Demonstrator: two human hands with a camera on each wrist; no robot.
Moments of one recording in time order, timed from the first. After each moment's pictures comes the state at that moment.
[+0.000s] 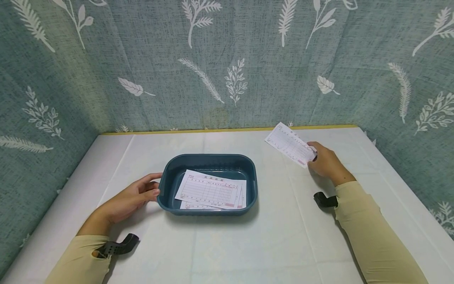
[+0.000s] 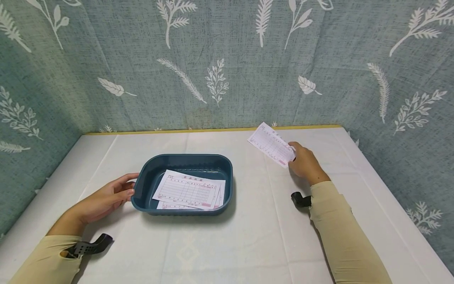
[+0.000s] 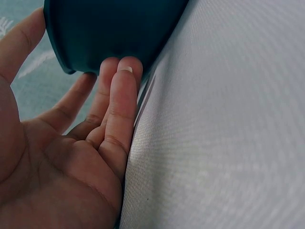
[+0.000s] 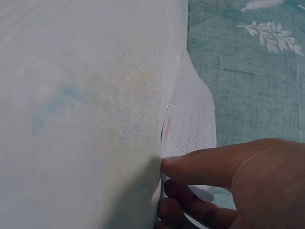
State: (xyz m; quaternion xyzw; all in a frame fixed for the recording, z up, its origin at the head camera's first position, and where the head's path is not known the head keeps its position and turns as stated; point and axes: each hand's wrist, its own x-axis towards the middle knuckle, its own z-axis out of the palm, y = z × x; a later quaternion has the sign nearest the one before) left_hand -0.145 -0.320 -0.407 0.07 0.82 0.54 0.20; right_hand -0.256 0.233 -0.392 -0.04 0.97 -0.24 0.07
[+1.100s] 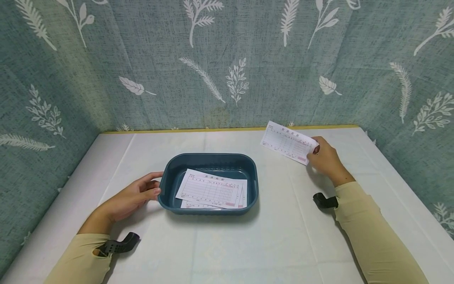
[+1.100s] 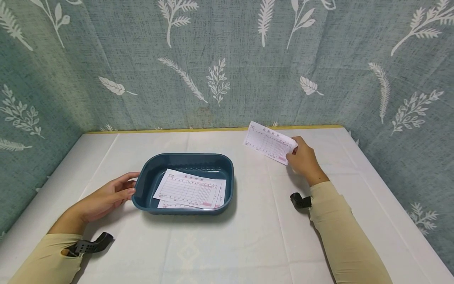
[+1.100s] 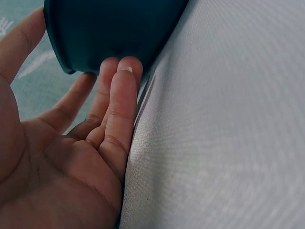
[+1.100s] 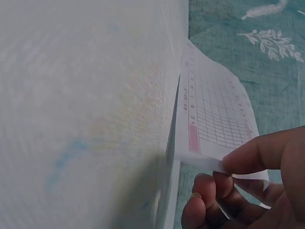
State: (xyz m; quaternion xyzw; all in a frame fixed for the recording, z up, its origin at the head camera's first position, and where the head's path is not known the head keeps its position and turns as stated) left_hand -0.140 -0.311 -0.405 0.07 0.82 0.54 0.19; right_hand -0.262 0.226 -0.385 0.00 0.95 -0.32 0.03
